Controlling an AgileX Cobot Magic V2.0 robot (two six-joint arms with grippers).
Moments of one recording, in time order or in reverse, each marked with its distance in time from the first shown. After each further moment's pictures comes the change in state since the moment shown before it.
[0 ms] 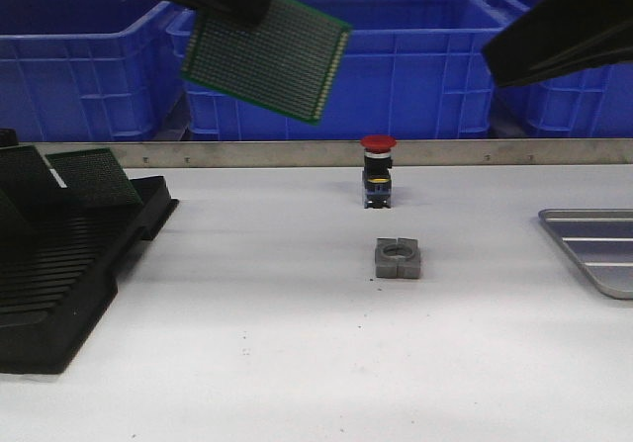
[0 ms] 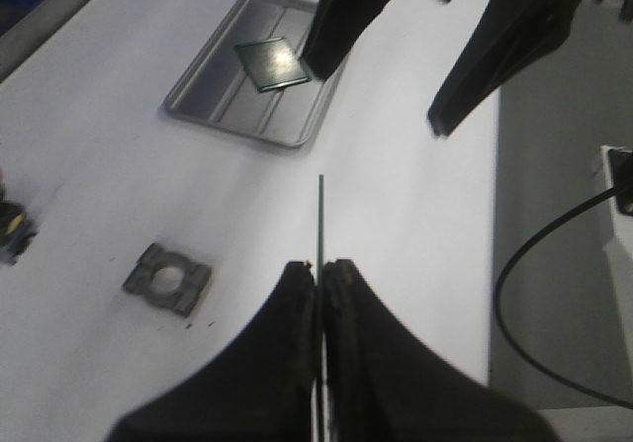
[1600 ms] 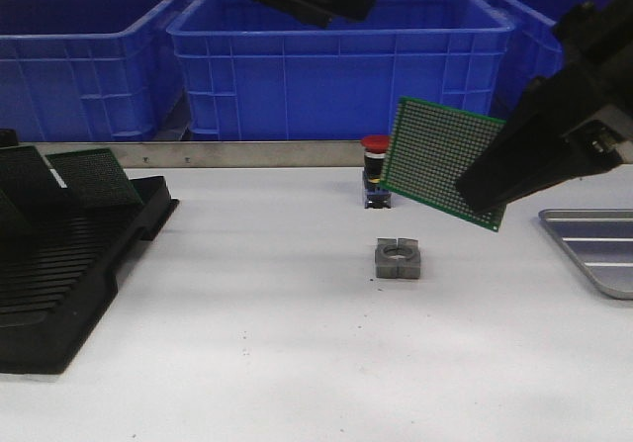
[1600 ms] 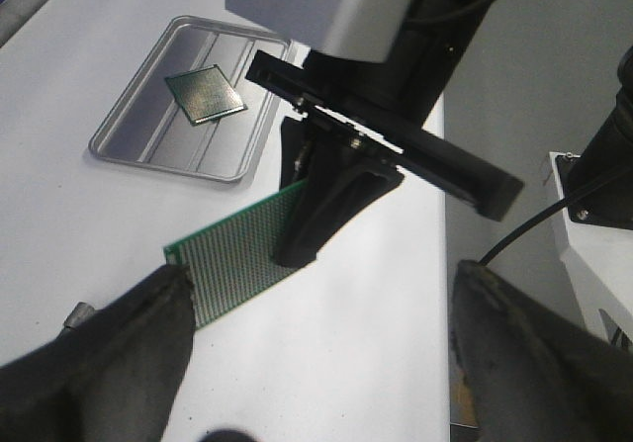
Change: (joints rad) left arm -0.136 0.000 0.000 -0.020 -0.063 0.006; right arm 0.252 0.000 0.093 -0.213 -0.395 0.412
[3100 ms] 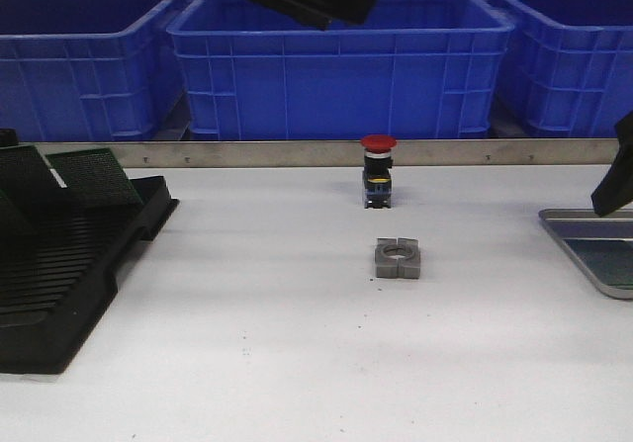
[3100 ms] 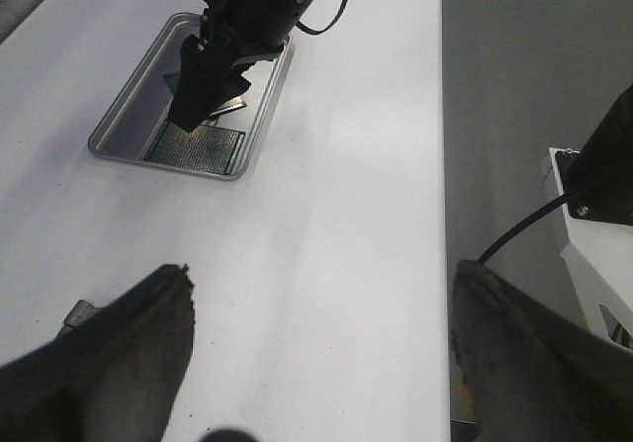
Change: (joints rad) left arm 0.000 0.000 0.000 0.009 0.000 0.000; right arm -0.448 0.328 -0.116 0.050 -0.200 0.230
